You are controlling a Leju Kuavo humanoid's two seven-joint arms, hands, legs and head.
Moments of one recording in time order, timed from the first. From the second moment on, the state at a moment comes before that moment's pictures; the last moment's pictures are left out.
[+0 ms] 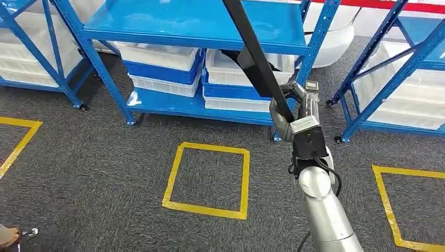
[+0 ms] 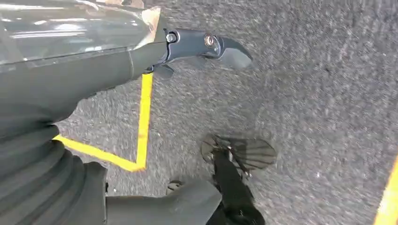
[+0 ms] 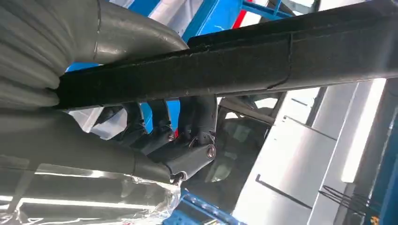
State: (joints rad) left arm -0.11 -0.09 0.51 -0.21 -0.35 0.13 -0.29; right arm -0.40 -0.01 0.26 -1.57 0.30 -0.21 -0.33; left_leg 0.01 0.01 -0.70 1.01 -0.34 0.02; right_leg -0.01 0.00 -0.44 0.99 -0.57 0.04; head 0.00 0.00
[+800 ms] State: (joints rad) left arm -0.09 -0.09 0.54 -0.21 -0.32 0.11 -0.31; right arm -0.44 -0.01 0.27 -1.53 0.29 -0.20 -0.33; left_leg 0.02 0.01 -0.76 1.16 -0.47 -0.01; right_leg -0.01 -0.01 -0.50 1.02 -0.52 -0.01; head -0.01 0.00
